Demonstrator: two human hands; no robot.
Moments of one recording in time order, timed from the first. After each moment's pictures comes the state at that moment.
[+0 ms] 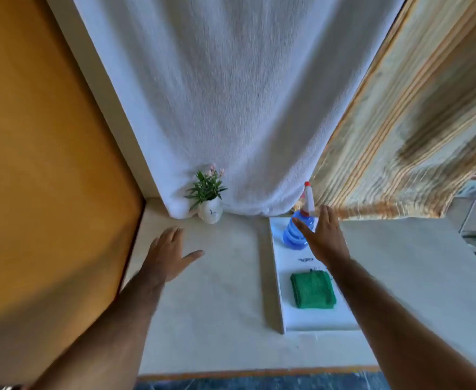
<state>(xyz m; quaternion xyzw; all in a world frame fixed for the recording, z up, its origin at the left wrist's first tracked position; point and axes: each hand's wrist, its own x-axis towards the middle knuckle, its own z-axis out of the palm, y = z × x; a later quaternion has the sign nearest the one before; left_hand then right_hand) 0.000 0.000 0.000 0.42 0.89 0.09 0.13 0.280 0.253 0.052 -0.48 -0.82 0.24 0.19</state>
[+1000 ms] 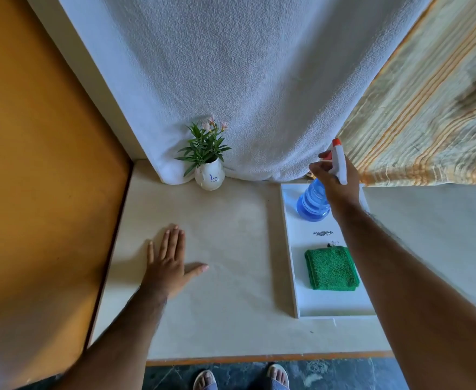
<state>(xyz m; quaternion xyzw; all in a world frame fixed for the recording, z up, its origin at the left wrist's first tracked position) 0.016 -0.037 -0.152 0.44 0.89 0.01 0.16 0.228 0.321 -0.015 -0.40 -0.67 0.48 0.40</state>
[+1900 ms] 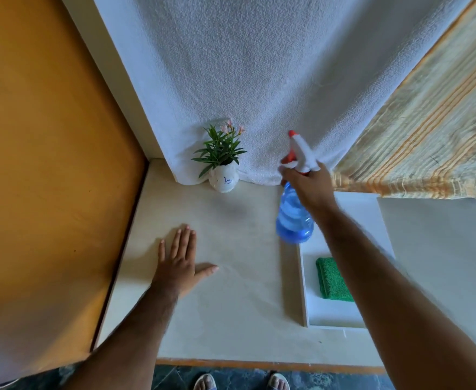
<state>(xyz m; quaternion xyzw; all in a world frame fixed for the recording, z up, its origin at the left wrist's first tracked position) 0.017 -0.034 -0.156 0.42 0.90 -0.02 0.14 0.162 0.251 0.032 -0.37 -0.71 0.52 0.31</state>
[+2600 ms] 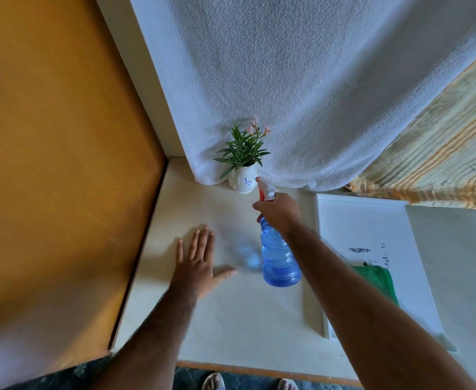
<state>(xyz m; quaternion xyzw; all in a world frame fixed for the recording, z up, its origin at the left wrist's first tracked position) 0.017 -0.037 -0.160 0.44 0.89 0.03 0.12 0.088 0.196 -0.041 -0.50 -0.71 0.49 0.04</state>
